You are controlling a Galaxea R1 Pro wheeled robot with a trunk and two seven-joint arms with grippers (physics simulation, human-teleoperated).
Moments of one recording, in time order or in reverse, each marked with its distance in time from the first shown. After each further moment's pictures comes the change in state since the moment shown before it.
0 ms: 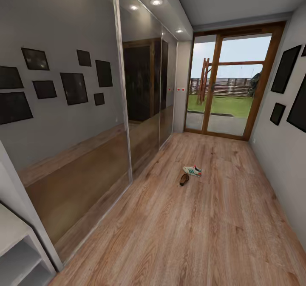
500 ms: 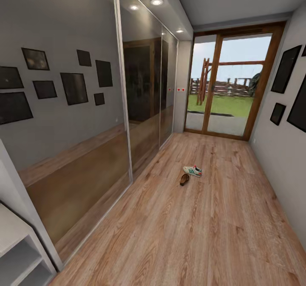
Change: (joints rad) left arm 0.009 -0.004 -0.003 0.027 -0.001 0.025 -0.005; right arm -0.044 0.013 -0.001 -0.043 0.002 0.003 -0.005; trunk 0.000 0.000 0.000
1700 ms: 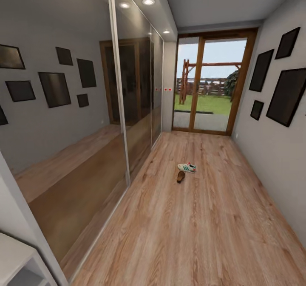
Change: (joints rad) left arm -0.200 0.013 -0.006 -0.400 -0.012 -0.066 0.012; right arm 0.000 -0.212 -0.290 -0.544 -0.050 -0.015 0.009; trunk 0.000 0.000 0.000
